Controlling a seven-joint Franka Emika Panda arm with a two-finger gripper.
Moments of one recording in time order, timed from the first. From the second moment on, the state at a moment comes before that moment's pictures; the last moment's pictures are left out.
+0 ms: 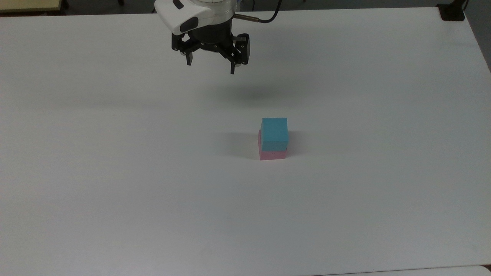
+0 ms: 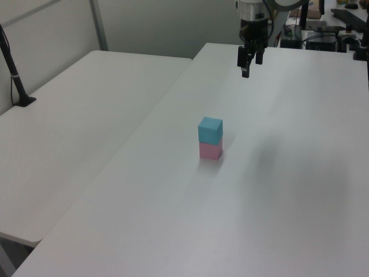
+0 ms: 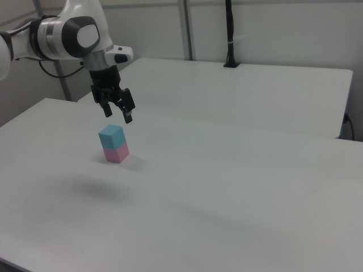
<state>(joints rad) -0.04 0.17 0.15 -1.60 -0.10 1.77 0.29</state>
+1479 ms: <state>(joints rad) 0.13 0.42 0.16 -1.57 -0.12 2.10 0.43</state>
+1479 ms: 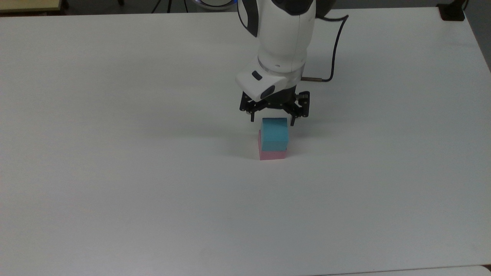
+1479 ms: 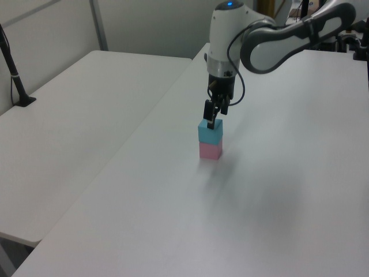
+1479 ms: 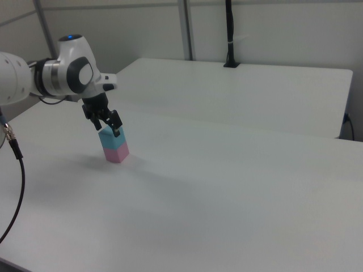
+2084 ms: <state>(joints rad) 0.13 0.44 0.16 -1.53 -0.17 2.17 0.47</state>
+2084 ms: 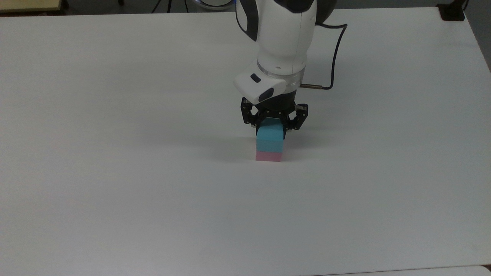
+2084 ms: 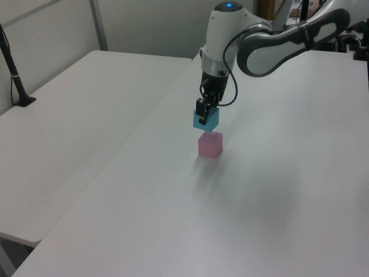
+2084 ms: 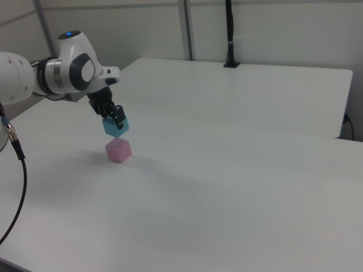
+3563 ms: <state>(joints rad) -0.01 0.38 0.16 -1.53 -0.24 2.00 0.25</state>
